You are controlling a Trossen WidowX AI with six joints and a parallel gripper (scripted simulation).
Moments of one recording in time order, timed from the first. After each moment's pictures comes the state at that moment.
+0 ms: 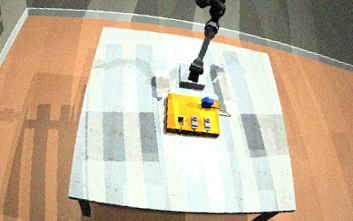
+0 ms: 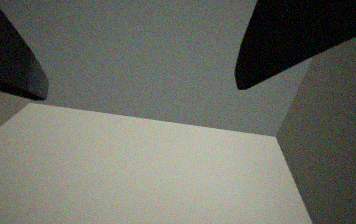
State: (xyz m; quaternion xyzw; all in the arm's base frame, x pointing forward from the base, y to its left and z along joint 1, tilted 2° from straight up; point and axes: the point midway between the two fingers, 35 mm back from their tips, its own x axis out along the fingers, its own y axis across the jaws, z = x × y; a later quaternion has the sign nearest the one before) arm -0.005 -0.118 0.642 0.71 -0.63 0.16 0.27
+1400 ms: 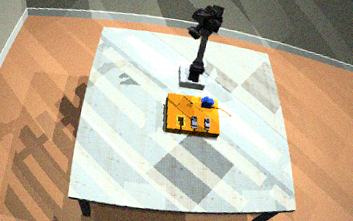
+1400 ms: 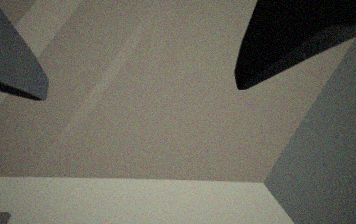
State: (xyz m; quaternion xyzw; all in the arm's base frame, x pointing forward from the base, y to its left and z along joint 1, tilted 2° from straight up) arm 0.201 -0.081 0.569 0.58 -0.35 -0.12 0.73
